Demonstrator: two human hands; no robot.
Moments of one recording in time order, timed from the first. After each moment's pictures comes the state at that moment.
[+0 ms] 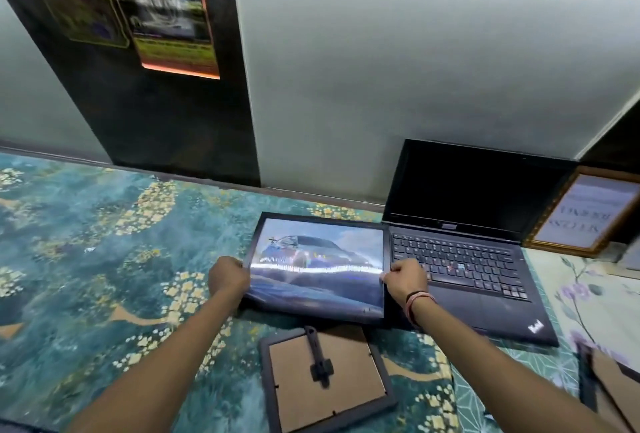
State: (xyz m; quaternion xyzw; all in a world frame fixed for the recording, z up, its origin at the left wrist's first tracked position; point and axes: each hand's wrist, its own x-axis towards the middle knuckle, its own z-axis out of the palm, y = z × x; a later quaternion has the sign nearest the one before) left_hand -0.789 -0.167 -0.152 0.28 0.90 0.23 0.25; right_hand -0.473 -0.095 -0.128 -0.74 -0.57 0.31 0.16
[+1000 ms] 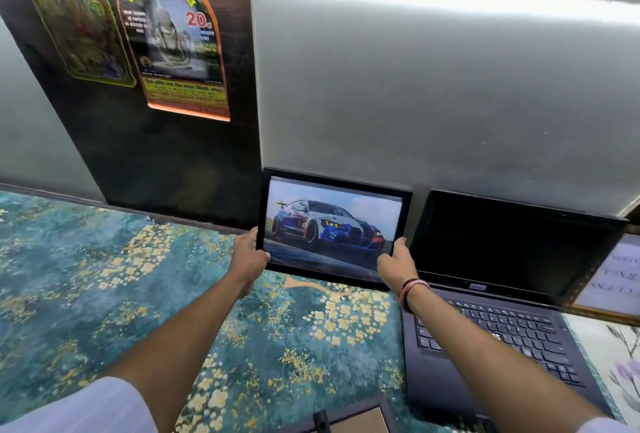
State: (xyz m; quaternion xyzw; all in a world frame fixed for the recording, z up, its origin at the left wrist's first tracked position) left_hand -0.833 -0.029 -0.134 0.33 0.71 0.47 0.40; right_hand -0.551 0.027 -0.095 -0.66 -0.55 0.44 0.27
